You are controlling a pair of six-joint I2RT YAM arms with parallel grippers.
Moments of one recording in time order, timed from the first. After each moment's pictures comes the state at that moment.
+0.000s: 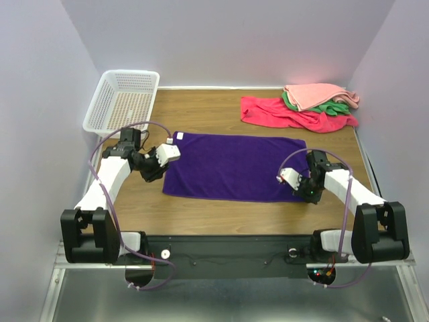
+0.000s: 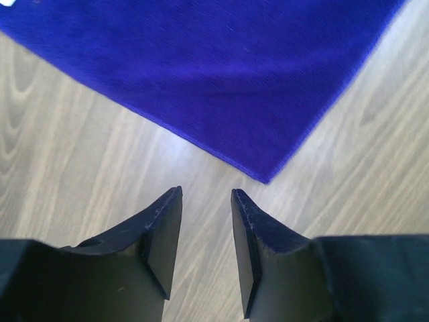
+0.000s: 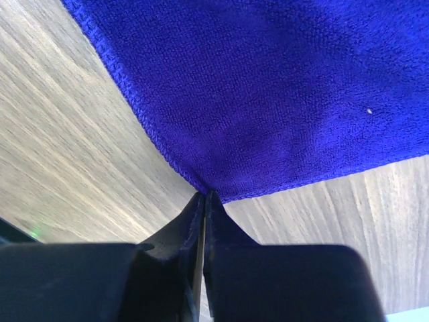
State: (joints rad) left arm -0.04 1.28 0.93 -0.80 0.50 1.02; right arm 0.07 1.26 0.64 -0.80 -0.15 -1.05
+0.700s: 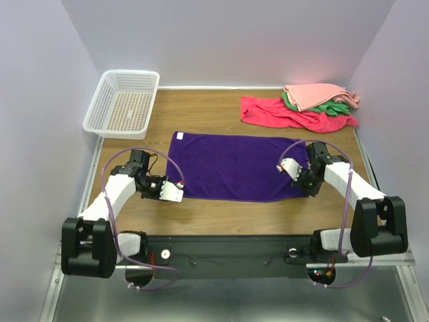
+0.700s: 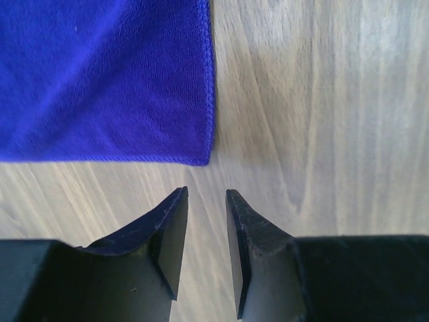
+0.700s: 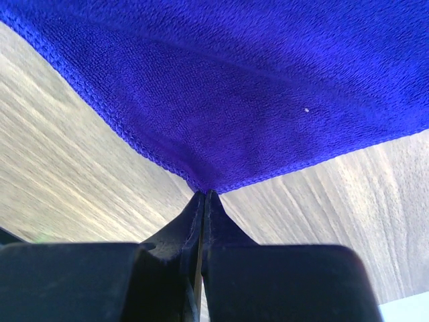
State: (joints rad) left arm -0.10 1.16 0.65 -0.81 0.40 1.67; right arm 0.07 1.30 0.74 -0.80 -0.16 -0.97
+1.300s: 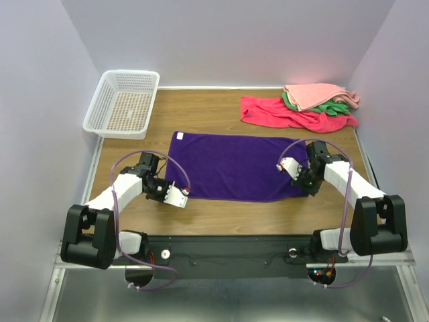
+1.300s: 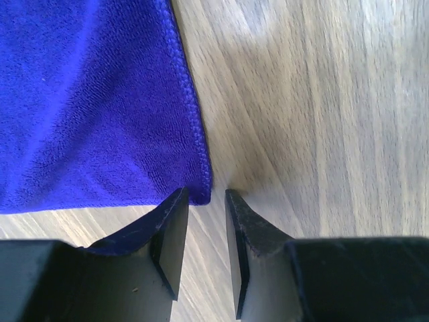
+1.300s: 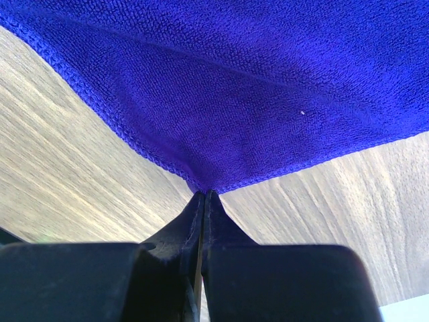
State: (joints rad) left arm -0.20 1.25 0.60 -0.68 0.34 1.71; right arm 0.07 1.32 0.76 -0.80 -0.17 -0.96
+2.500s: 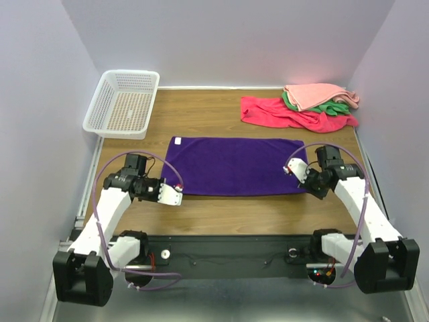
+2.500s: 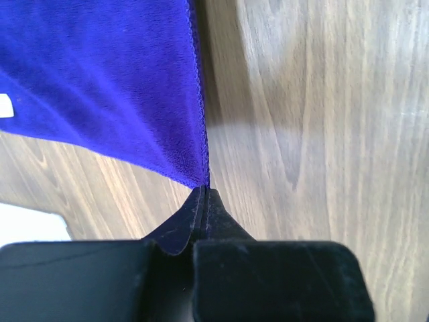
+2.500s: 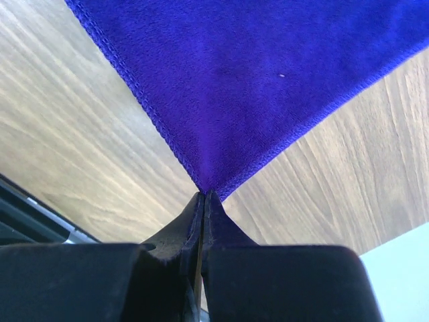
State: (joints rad) left arm -0.14 0.98 0.66 -0.89 0.36 1.62; right arm 0.06 1.05 0.76 -0.95 -0.15 -0.96
